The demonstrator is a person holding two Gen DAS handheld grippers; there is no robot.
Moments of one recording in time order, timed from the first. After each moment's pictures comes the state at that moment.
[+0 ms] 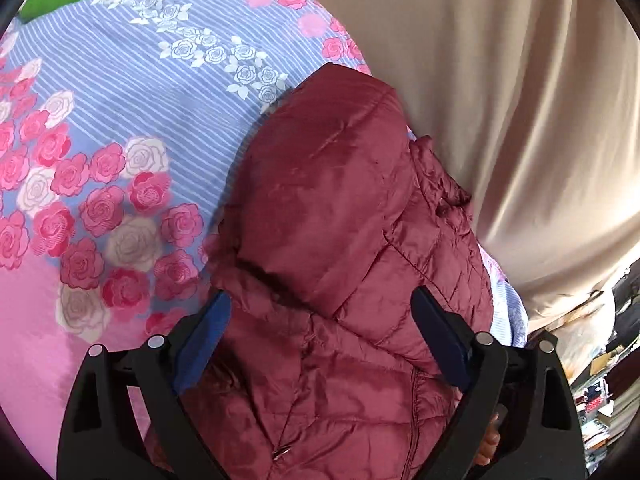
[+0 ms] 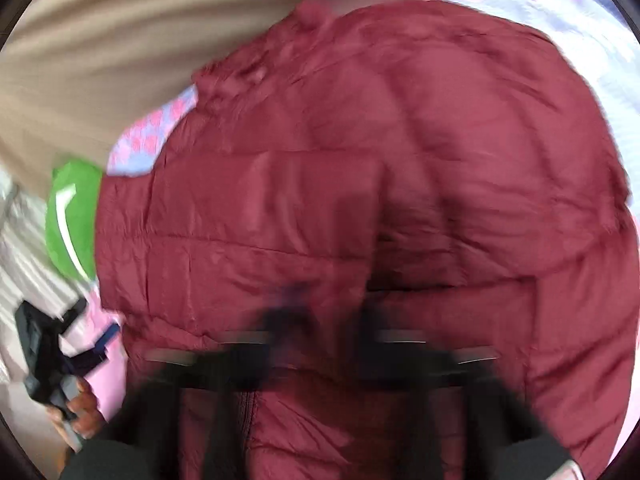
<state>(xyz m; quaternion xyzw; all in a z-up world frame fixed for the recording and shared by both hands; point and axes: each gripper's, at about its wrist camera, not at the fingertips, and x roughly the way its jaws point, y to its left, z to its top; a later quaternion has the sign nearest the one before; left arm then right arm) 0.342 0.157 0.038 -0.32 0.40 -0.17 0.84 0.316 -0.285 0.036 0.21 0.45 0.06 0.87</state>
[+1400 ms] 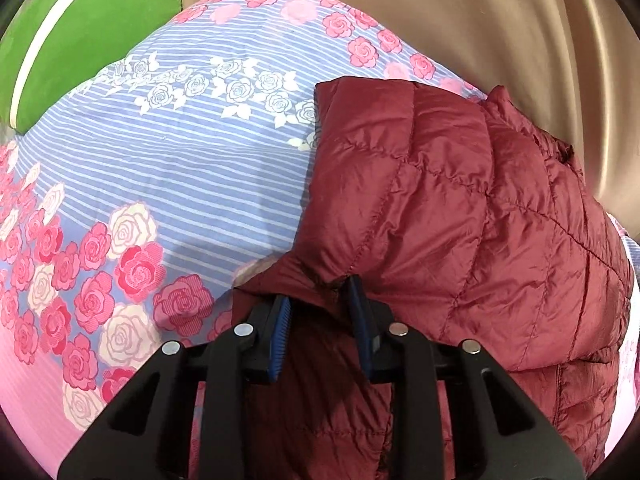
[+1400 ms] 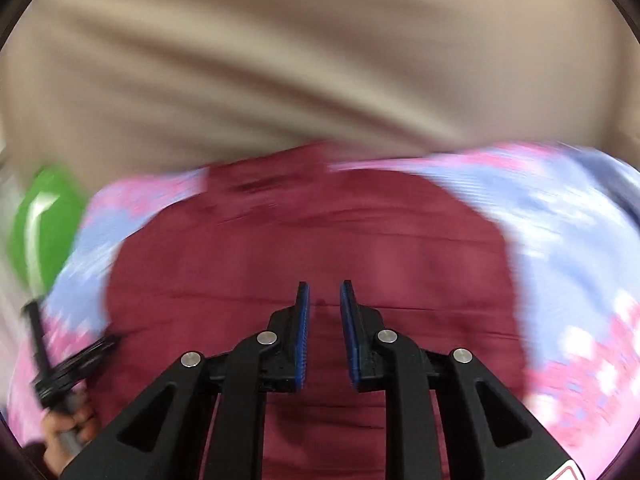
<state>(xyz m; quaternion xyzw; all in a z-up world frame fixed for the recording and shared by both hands) 0.395 0.095 0.008 -0.12 0.39 -0.03 0.91 0.328 -0.266 0.110 0.08 0.32 0.02 0.94</state>
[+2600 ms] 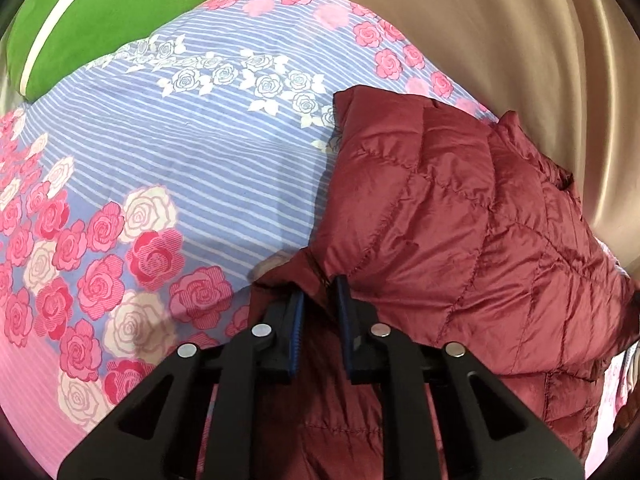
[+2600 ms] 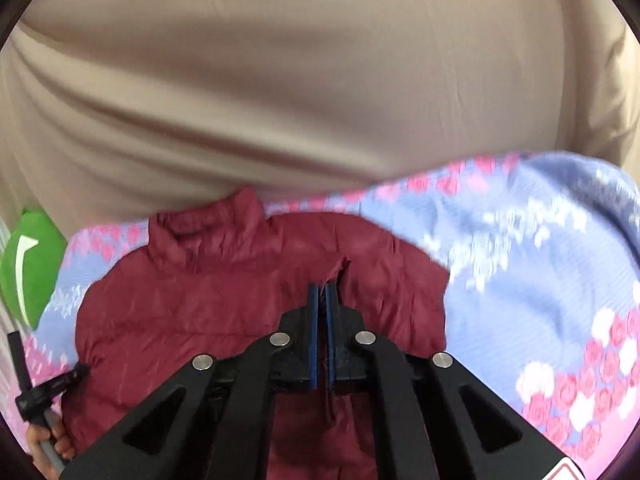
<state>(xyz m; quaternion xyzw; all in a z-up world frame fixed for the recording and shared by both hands) 0.378 0.111 0.010 -0.17 0.39 -0.02 0.91 0.309 -0.385 0.103 0.12 0.25 -0.07 0.96</state>
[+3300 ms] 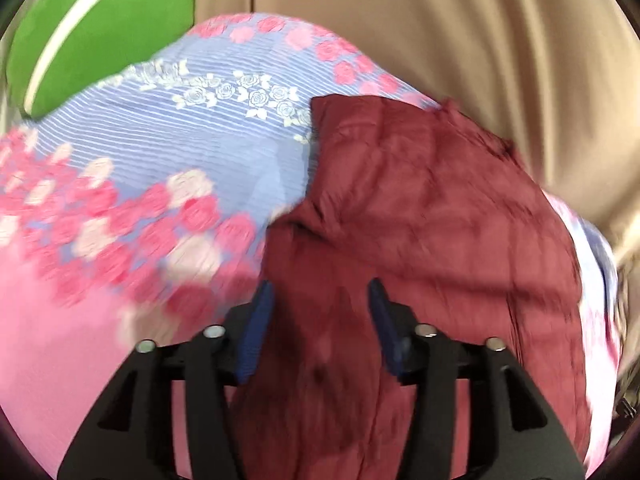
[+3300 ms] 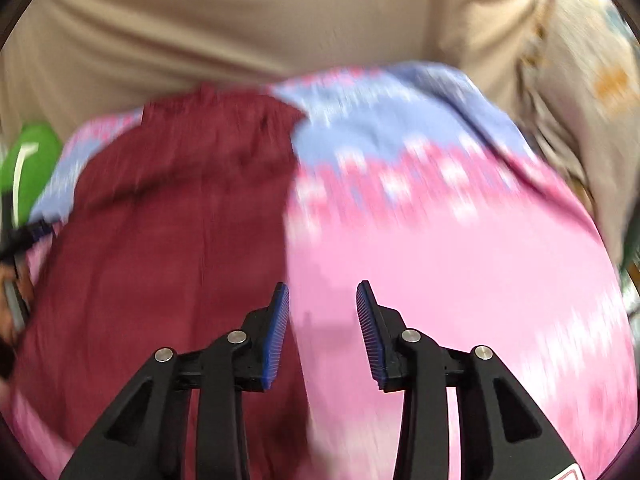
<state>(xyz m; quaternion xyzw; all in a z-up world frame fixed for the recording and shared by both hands) 0.287 0.131 0.038 -0.13 0.37 -0.10 0.91 -0.003 -0.412 0.052 0.08 0.37 -0.12 0.92</state>
